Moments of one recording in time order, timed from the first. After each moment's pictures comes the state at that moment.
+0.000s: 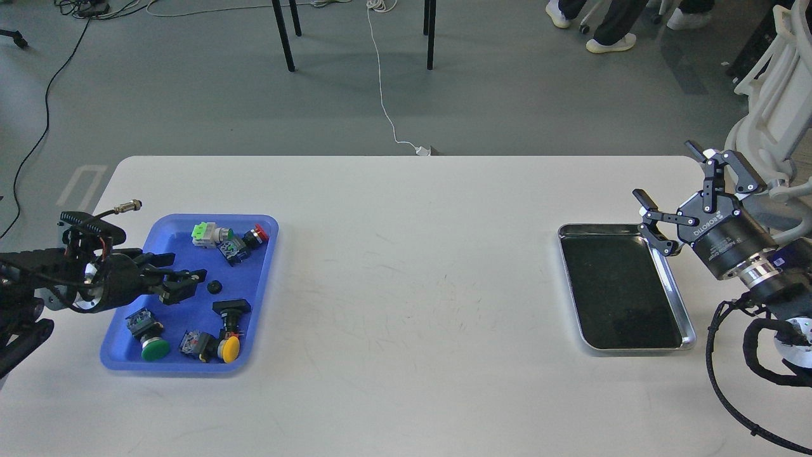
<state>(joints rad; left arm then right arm) -0.58 0.70 -0.54 -0.81 2.05 -0.17 -0.49 0.41 -0.72 0.66 1.06 -0.04 0.49 0.49</state>
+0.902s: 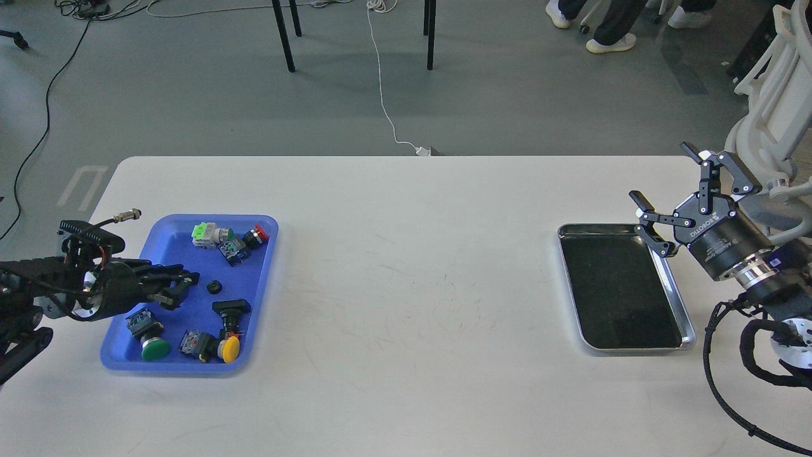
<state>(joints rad) -0.56 0.70 -0.53 -0.80 2.04 -0.17 -0.49 0.41 -0.71 0.66 1.06 -0.05 0.49 0.49</state>
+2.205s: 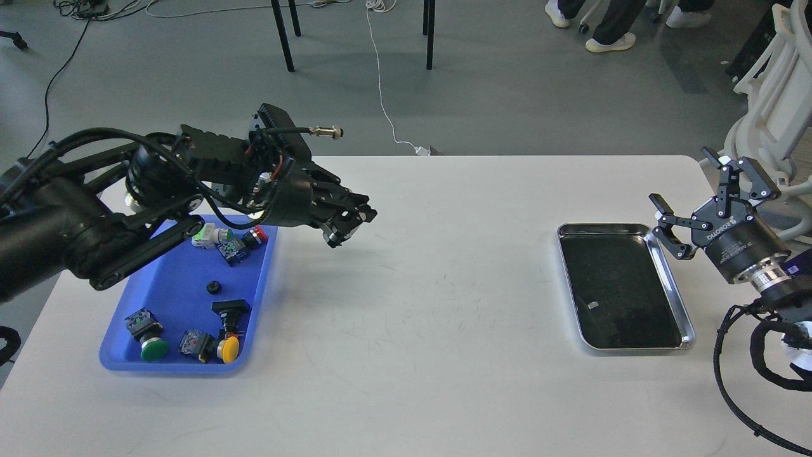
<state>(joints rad) -1.06 0.43 -0.36 -1.19 2.18 -0.46 -0.49 0.38 -0.70 0.70 0.96 -0.03 0.49 0.49</state>
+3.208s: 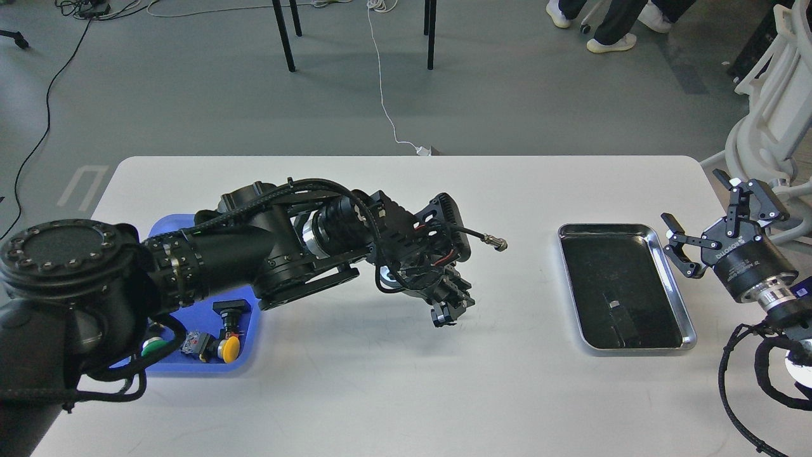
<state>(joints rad) -1.17 -0.04 -0.06 -0.88 2.18 -0.46 -0.49 0.34 -0.68 0.71 0.92 -0.03 0.49 0.49</state>
